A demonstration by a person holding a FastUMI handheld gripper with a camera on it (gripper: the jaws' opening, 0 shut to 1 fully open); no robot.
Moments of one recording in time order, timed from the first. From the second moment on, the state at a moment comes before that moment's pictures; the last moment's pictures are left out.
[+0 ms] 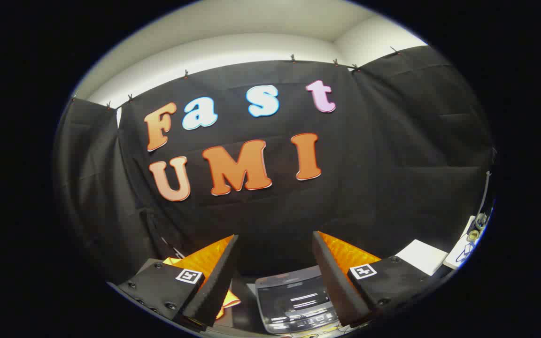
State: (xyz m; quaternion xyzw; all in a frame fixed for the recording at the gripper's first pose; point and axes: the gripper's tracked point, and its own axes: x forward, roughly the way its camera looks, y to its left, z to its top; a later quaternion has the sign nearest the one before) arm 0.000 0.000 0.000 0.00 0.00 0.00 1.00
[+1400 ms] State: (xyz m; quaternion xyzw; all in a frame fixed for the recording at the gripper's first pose) arm 0.169 -0.171 0.011 -0.02 0.02 -0.01 1.00
